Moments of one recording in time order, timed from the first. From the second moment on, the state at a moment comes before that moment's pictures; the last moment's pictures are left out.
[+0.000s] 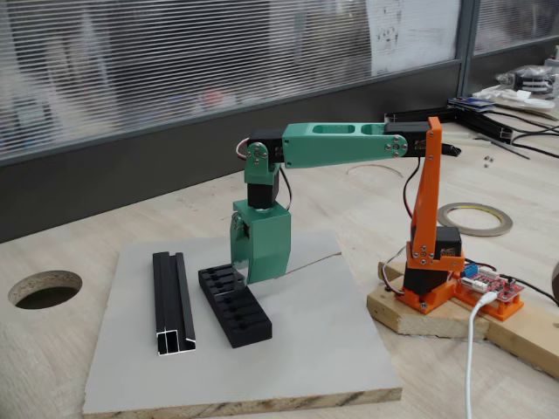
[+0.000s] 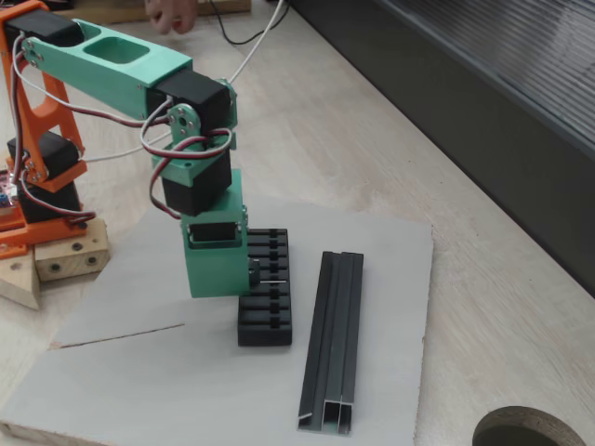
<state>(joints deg) -2.7 84.8 92.4 81.6 153.4</state>
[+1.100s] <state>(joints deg) -5.6 84.8 92.4 81.4 153.4</state>
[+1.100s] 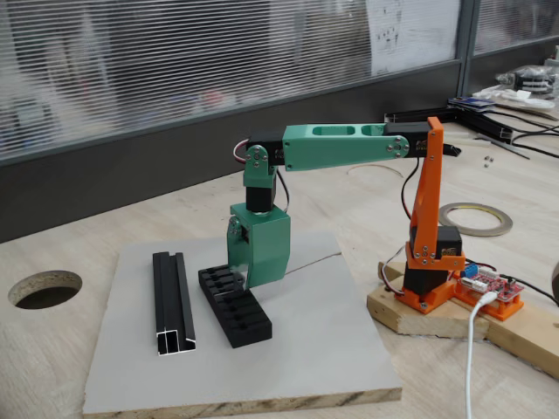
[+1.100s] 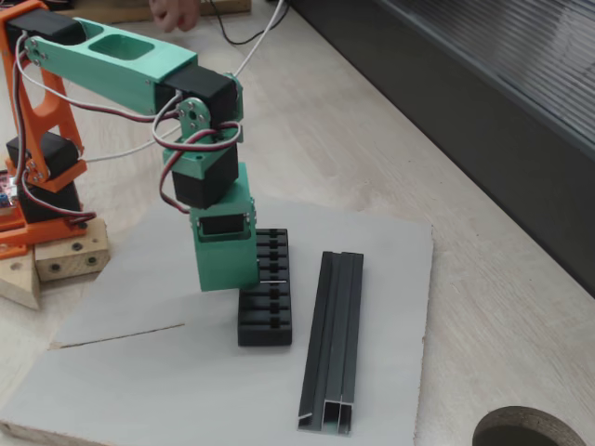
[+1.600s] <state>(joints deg) -5.4 81.7 89.7 81.3 153.4</state>
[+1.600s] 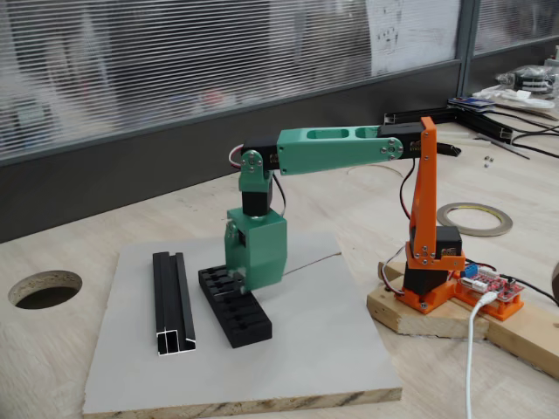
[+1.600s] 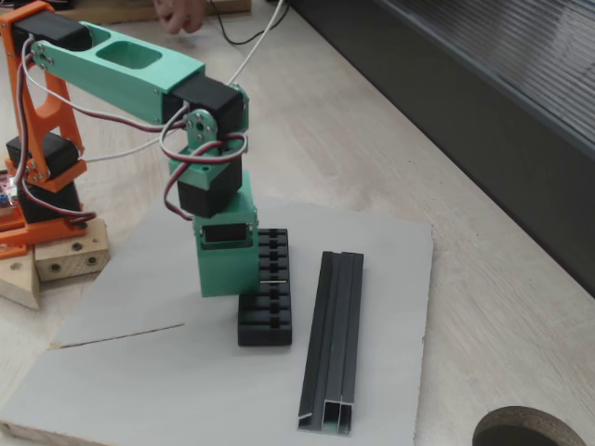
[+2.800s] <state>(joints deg) -5.4 78.9 88.5 81.1 153.4</state>
